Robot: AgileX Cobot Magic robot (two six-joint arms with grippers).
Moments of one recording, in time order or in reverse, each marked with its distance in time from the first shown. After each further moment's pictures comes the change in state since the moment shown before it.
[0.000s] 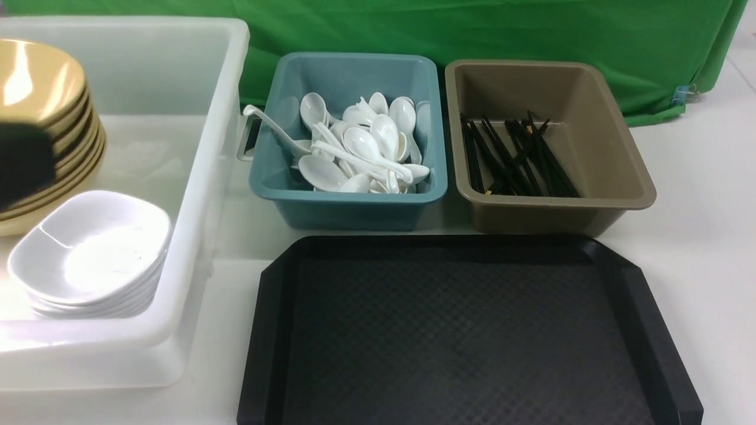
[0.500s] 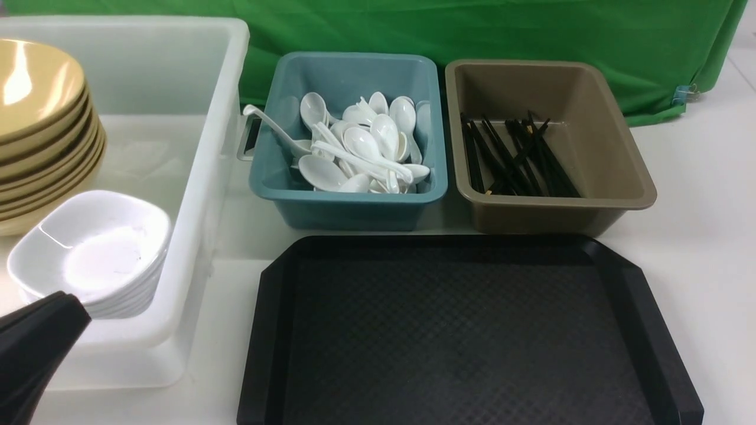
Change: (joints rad) right arm -0.001 -0.378 0.410 -0.060 -0.171 0.120; left arm 0.000 -0.308 0.603 -0.116 -0.508 -0.044
